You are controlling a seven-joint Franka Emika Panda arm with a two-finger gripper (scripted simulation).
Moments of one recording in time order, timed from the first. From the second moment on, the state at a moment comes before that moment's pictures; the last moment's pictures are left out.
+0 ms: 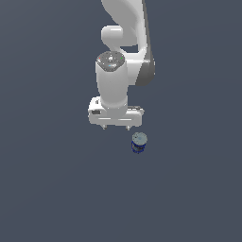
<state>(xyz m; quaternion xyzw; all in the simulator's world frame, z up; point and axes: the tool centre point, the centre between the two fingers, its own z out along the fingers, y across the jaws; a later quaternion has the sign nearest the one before) 0.000 -0.020 0.180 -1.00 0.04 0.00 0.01</state>
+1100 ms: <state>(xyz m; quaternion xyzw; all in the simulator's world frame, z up) 0.002 0.021 0.155 -1.00 -0.01 0.01 0.00</state>
